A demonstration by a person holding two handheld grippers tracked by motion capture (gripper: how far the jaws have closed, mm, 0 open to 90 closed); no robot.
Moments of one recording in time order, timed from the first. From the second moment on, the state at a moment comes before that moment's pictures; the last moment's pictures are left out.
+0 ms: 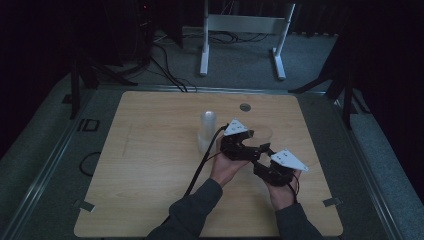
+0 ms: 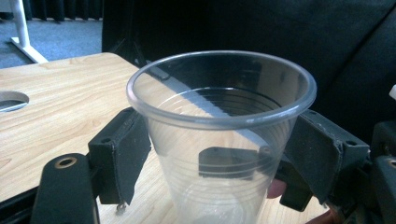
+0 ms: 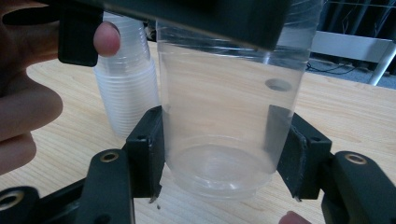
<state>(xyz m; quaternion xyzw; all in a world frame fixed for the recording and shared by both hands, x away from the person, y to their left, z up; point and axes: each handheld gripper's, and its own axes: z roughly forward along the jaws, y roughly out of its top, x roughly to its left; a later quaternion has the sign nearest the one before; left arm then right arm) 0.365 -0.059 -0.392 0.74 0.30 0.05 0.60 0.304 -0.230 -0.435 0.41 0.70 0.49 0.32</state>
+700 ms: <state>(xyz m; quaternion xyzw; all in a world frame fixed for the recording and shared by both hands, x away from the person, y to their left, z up) 0.365 -0.057 -0.392 0.72 0.31 0.05 0.62 0.302 -0.226 -0.437 0.40 0.70 0.49 0.31</state>
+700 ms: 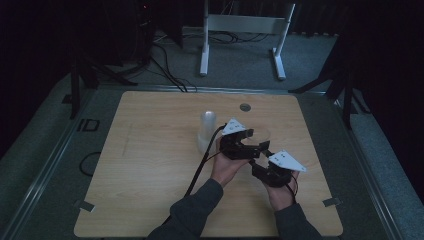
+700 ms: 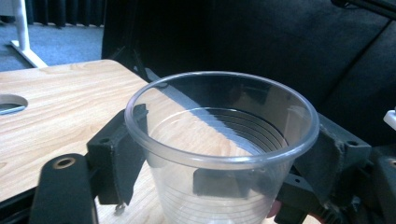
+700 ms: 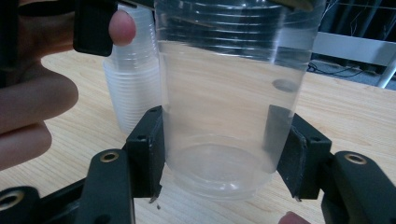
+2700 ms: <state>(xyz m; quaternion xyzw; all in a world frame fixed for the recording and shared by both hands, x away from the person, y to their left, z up) 0.362 -0.033 -0.401 0.73 0.32 0.13 0.59 0.294 -0.246 -0.435 0.42 0.69 0.50 0.32</state>
